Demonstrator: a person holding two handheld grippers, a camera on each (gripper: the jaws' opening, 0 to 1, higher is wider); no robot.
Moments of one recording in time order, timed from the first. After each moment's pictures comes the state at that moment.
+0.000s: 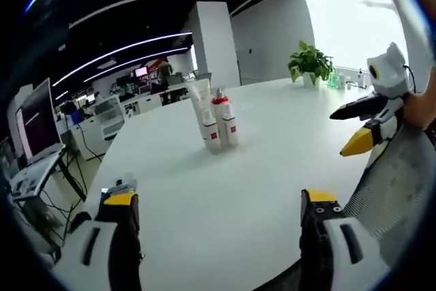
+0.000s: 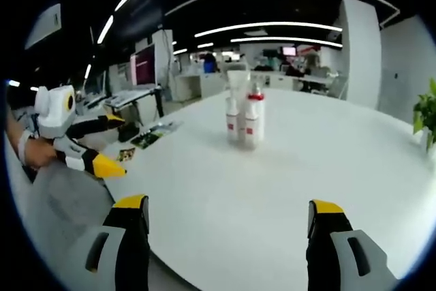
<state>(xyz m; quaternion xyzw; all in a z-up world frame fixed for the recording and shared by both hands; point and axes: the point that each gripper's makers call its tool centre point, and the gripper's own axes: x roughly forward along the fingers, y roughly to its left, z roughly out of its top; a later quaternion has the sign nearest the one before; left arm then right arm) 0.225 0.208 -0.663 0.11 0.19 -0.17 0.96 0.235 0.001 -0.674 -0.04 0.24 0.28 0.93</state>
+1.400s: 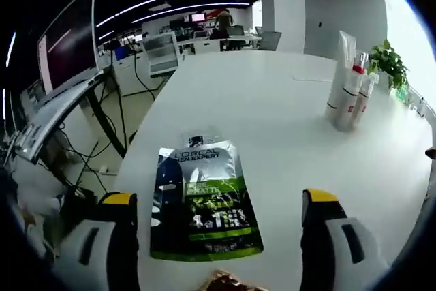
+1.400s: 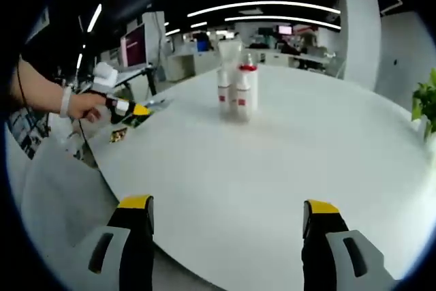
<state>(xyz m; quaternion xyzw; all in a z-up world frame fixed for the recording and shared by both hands) 0.365 0.403 -0.743 0.03 0.34 0.01 0.94 0.227 -0.010 -0.708 -0.05 0.32 0.27 0.91</state>
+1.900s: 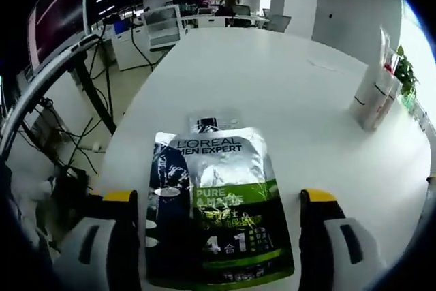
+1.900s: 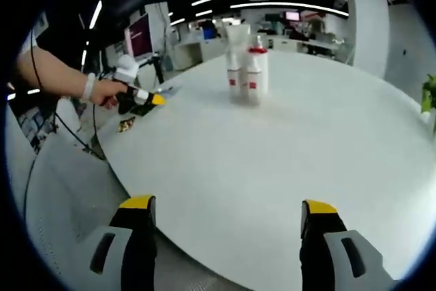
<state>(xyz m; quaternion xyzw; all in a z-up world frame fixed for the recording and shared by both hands) 0.370 0.412 -0.771 -0.02 0.40 0.02 0.92 0.216 -0.003 -0.721 -0.05 0.36 0.29 0.88</state>
